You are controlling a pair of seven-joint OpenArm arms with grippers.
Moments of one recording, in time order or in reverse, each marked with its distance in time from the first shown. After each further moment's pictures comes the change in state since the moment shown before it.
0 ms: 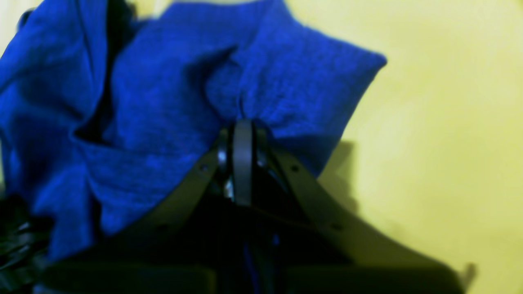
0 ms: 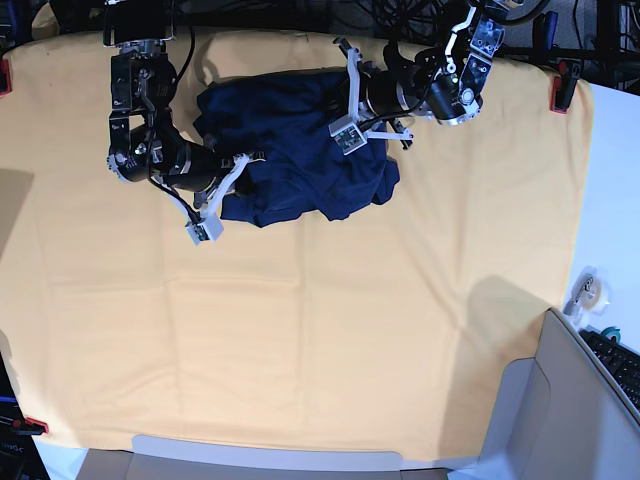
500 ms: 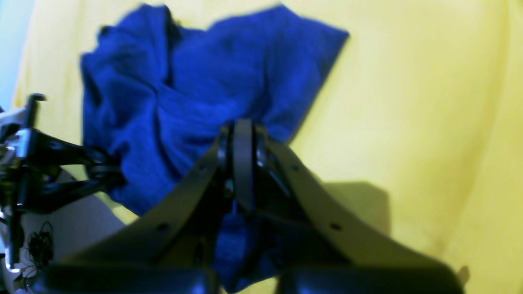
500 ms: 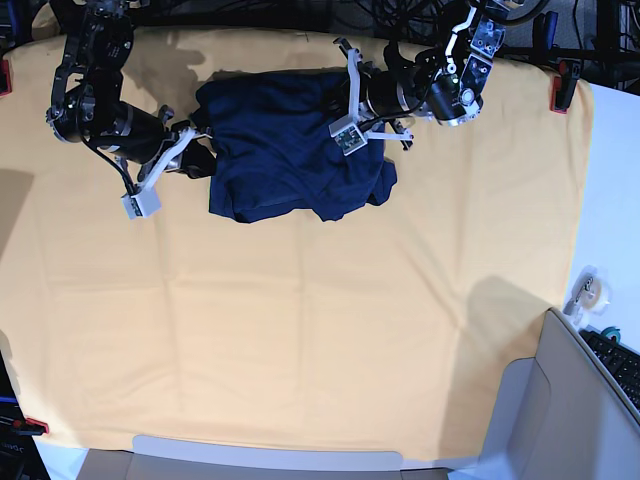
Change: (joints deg) left arm 0.0 -0.2 -0.1 0.0 -0.1 0.0 0.0; right arm -10.4 3.7 14.9 15.3 19.2 0.0 -7.7
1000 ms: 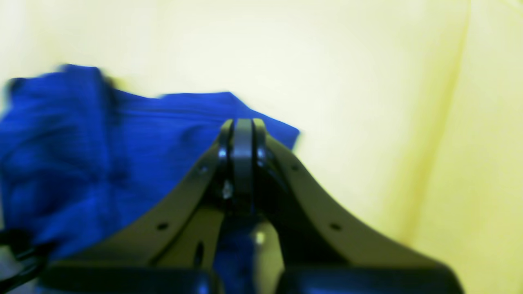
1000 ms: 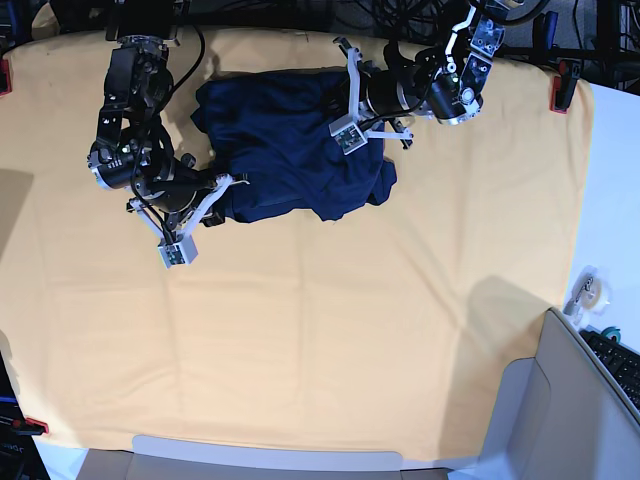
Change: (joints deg) left arm 0.3 0.0 0.0 0.0 0.0 0.0 -0.2; right arm 11.0 -7.7 -8.6 -1.7 -22.5 0.0 0.8
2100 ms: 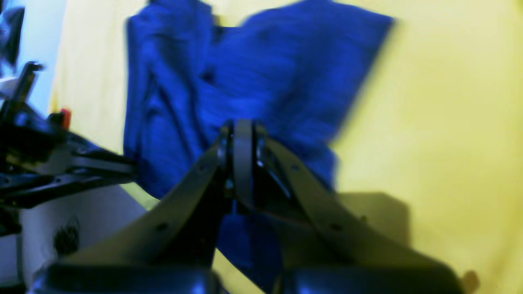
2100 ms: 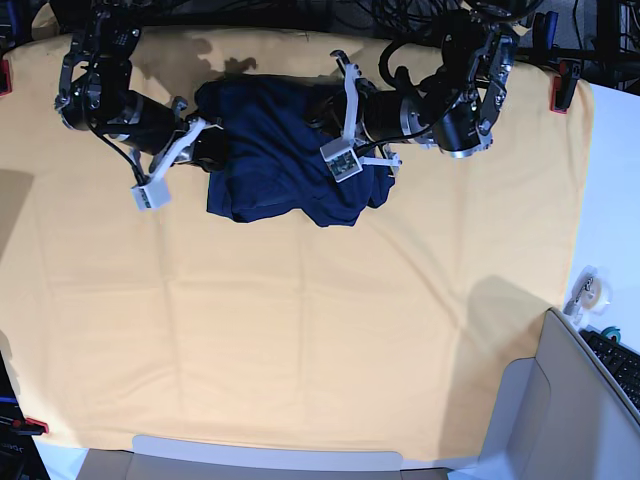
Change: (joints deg) left arm -7.9 0.0 -0.1 5.1 -17.8 0.2 9.2; right arm -12.5 4.0 6.0 4.2 23.6 -0.2 -0.4
